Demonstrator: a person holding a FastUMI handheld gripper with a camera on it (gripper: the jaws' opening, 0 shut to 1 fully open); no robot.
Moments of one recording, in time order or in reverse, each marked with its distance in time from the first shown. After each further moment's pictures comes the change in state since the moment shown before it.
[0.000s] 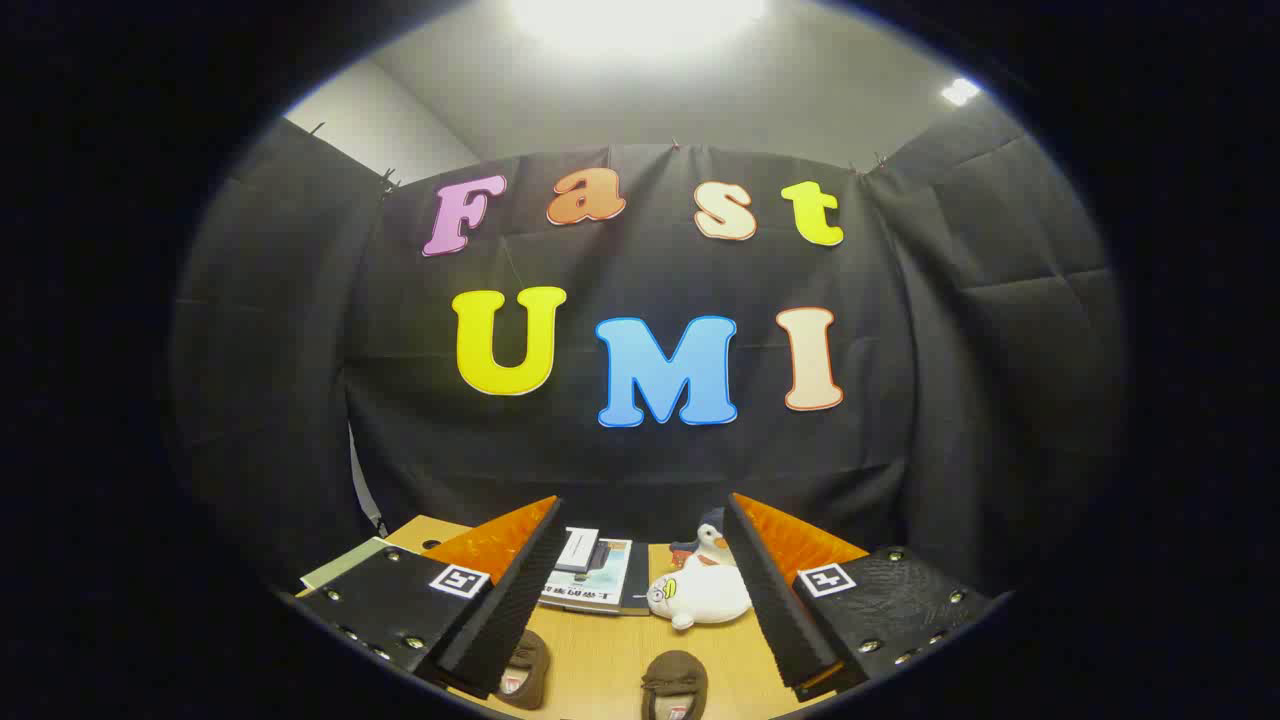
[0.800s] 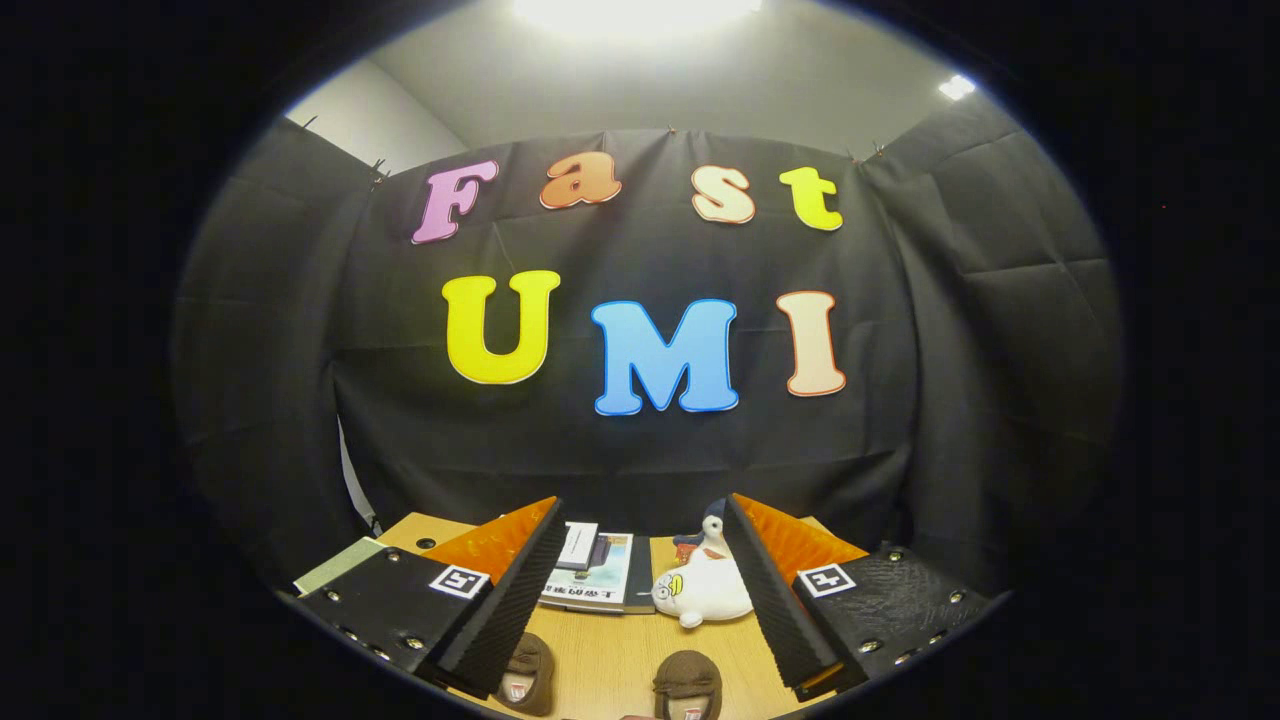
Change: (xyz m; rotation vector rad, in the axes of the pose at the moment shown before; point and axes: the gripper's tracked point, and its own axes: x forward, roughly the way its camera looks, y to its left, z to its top) arm 0.034 0.013 -0.022 0.005 0.043 0.008
